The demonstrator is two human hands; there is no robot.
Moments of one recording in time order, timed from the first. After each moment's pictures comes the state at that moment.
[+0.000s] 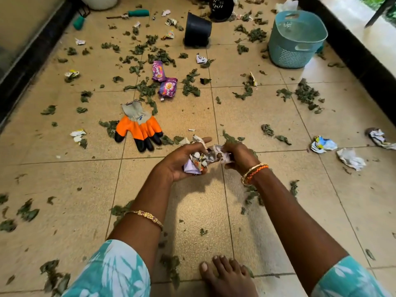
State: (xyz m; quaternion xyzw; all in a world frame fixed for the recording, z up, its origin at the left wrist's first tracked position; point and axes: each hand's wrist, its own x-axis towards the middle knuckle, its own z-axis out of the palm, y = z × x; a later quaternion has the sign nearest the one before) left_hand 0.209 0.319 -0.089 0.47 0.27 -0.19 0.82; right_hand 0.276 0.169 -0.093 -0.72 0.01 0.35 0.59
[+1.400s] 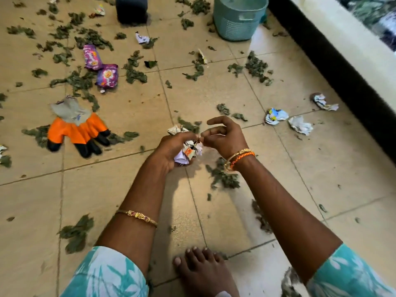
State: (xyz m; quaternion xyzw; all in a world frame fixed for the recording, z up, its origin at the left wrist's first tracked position) left_hand 0.254 0.244 -0.094 0.54 0.33 -0.20 0.75; right_hand 0.279 0.111 -0.092 -0.74 0.04 0.16 0.65
